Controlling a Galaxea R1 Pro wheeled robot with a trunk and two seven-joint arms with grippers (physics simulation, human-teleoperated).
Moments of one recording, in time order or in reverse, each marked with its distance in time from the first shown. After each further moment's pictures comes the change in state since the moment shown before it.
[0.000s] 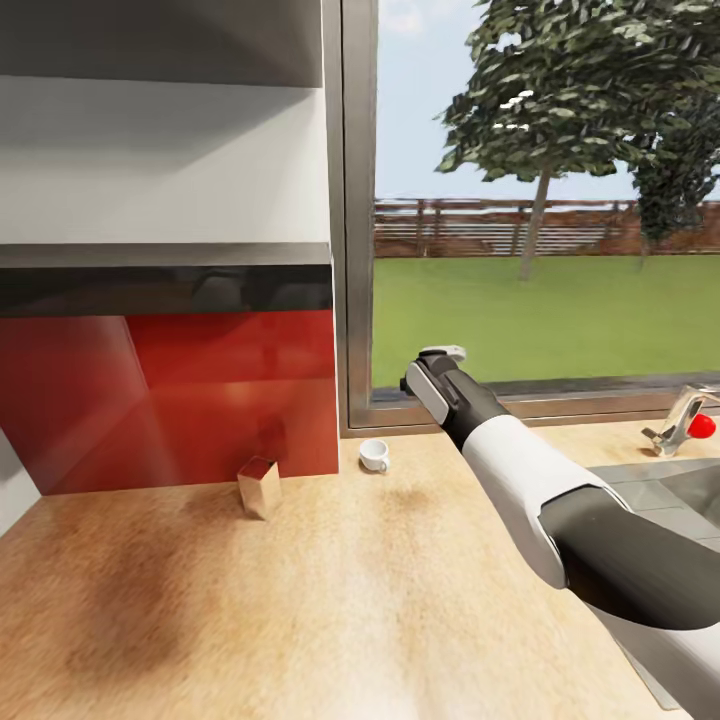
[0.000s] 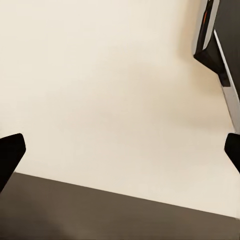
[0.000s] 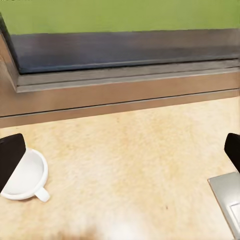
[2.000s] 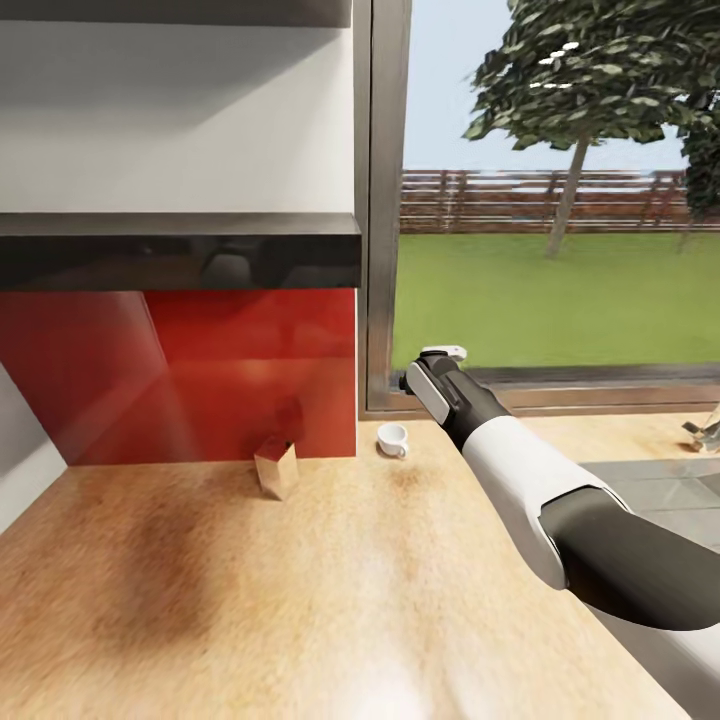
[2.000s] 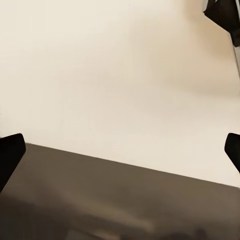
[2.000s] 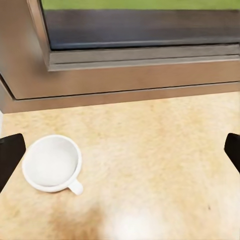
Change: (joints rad) left arm 0.001 0.000 0.003 0.011 0.000 0.033 0.006; right arm 0.003 0.000 -0.006 -0.004 -0.016 -0.022 -0.001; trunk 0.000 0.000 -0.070
